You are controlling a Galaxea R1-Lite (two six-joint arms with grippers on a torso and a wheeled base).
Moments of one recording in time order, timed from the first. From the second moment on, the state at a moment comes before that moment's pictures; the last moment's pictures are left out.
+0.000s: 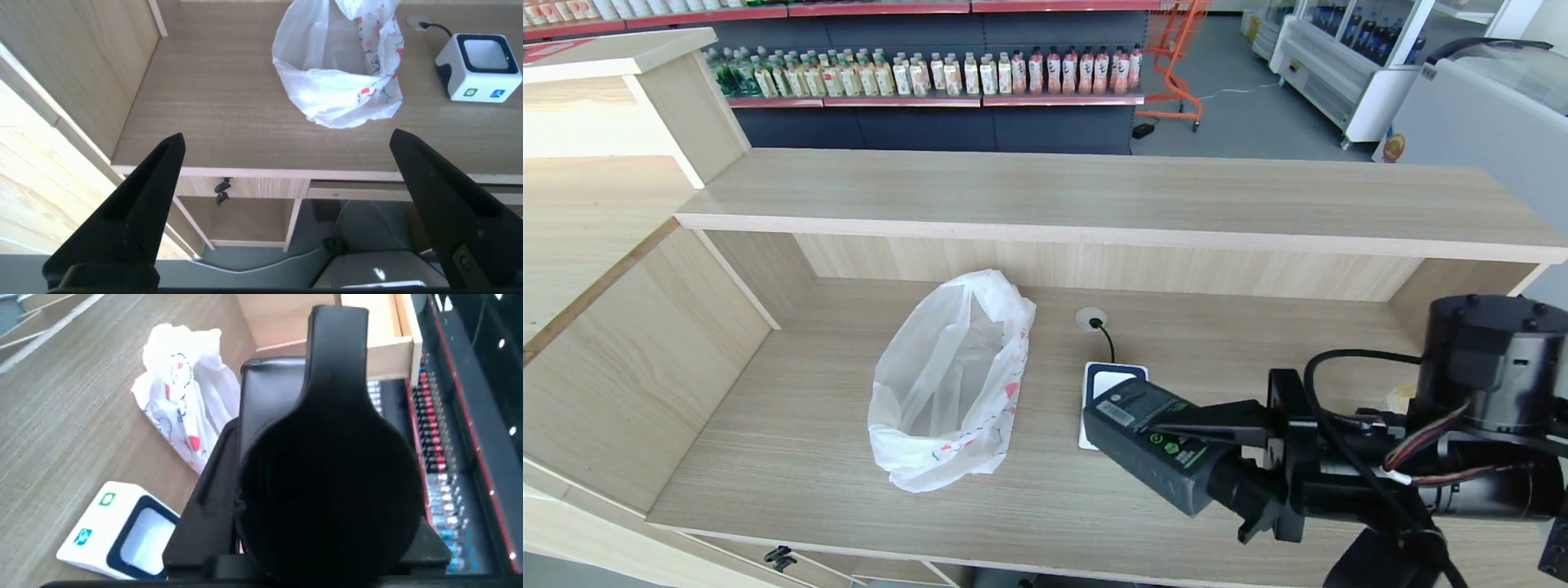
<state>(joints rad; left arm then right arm) 0.00 0.00 0.00 0.00 -0.06 0.03 0.56 1.53 -0.52 -0.79 0.70 -1.69</state>
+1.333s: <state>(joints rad) 0.00 0.00 0.00 0.00 -0.06 0.03 0.45 1.79 -0.82 -0.48 0.11 0.52</state>
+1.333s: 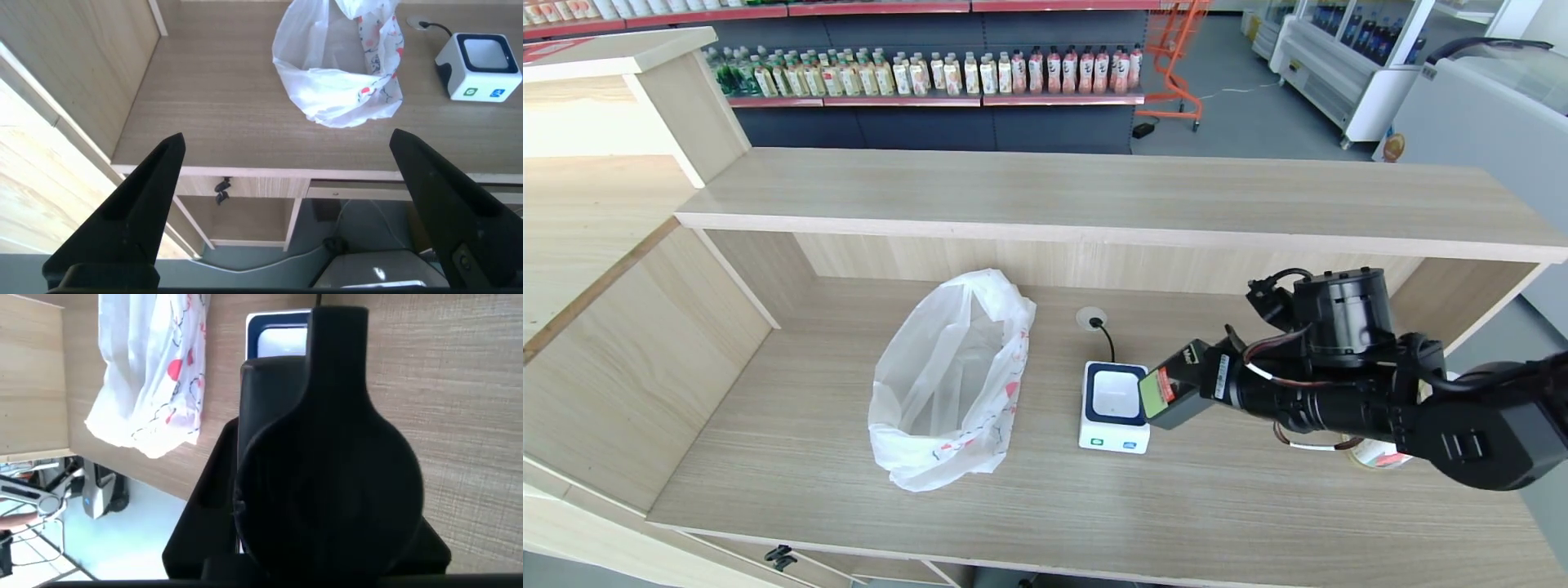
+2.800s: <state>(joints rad) 0.00 0.00 0.00 0.00 -0.06 0.03 0.53 2.04 -1.05 -0.48 0.07 0.40</state>
